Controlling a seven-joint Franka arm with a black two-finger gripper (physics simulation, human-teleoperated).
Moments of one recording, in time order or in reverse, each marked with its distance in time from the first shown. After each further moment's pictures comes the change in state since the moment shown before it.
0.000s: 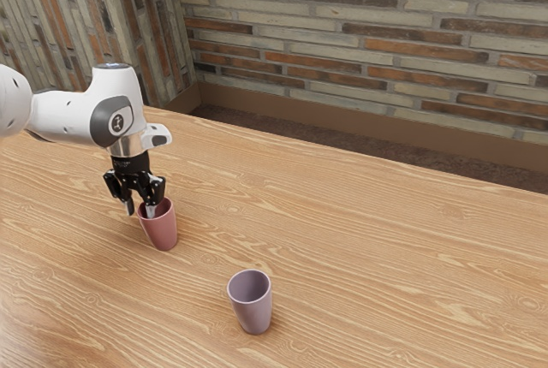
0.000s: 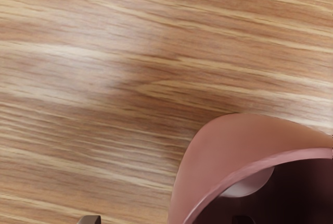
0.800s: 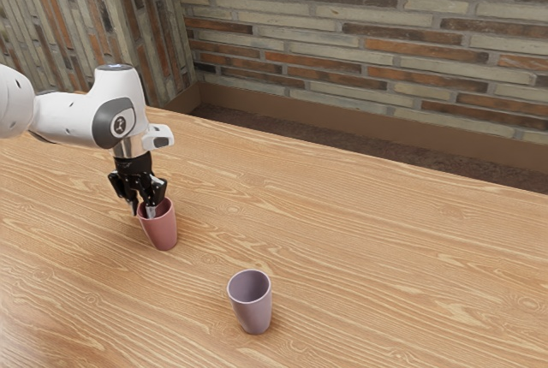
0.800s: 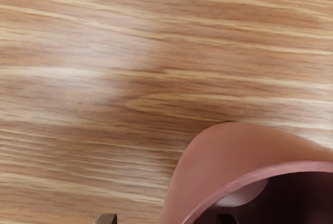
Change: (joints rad) arm -0.006 0.005 -0.001 -0.002 0.007 0.026 0.063
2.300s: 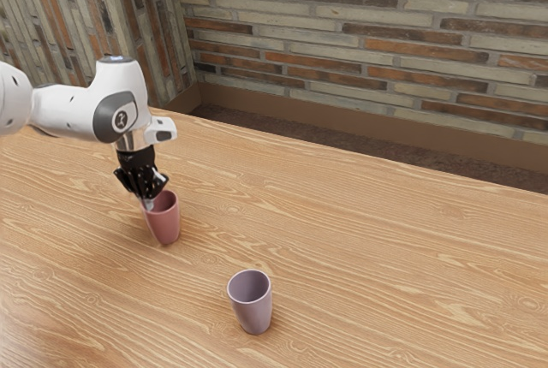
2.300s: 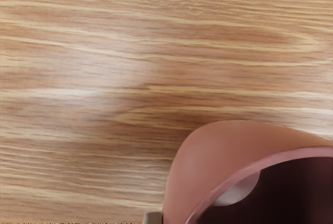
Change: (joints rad) arm -0.023 -0.043 -0.002 -0.006 0.007 0.004 0.017
